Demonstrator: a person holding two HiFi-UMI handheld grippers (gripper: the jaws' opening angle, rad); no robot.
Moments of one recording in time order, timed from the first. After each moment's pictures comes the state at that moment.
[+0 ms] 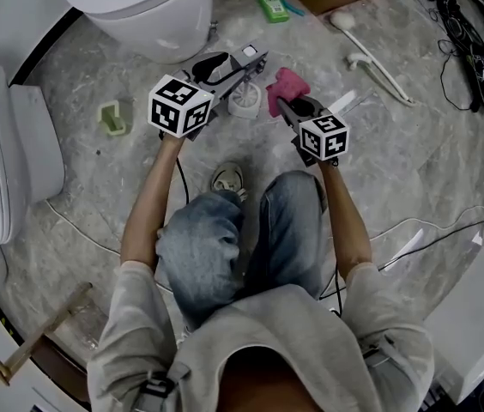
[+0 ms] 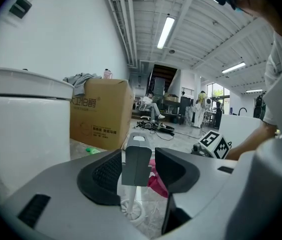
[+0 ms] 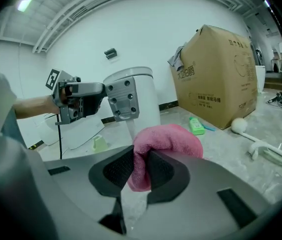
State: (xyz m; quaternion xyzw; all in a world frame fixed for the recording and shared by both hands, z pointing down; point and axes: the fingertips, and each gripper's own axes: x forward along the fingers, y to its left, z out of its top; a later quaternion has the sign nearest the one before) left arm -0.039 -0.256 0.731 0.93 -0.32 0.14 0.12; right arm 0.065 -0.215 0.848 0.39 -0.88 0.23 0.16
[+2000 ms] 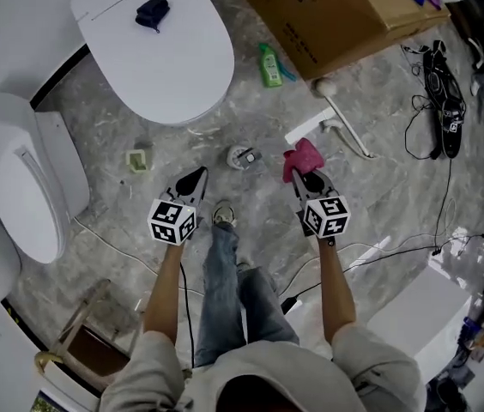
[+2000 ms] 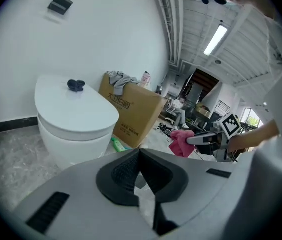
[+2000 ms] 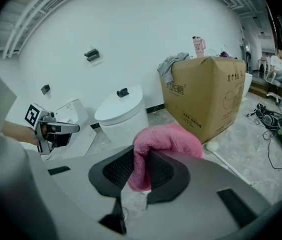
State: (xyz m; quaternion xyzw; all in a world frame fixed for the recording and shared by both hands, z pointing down) left arm -0.142 -0.246 0.591 0.83 -0.44 0.14 0.31; right arm 0.094 -0.262 0.603 0.45 -0.81 0.29 0.24
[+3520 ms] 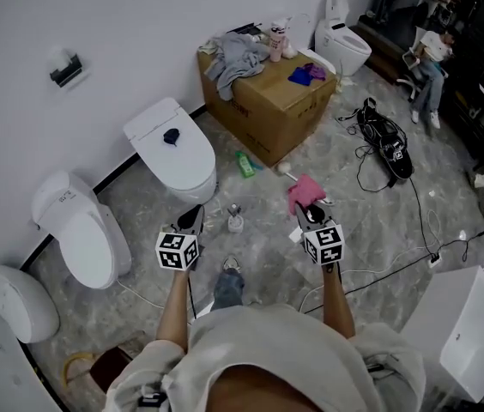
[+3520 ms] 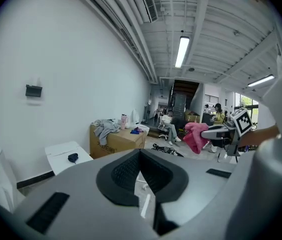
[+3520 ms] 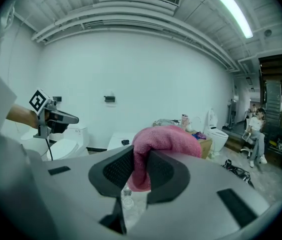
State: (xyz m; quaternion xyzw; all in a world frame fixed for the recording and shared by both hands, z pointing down) left arm -0.105 -0.115 0.181 0.87 -0.46 0.11 0.15; right arm 0.173 -0.095 0.175 0.54 -0.82 0.08 0.17
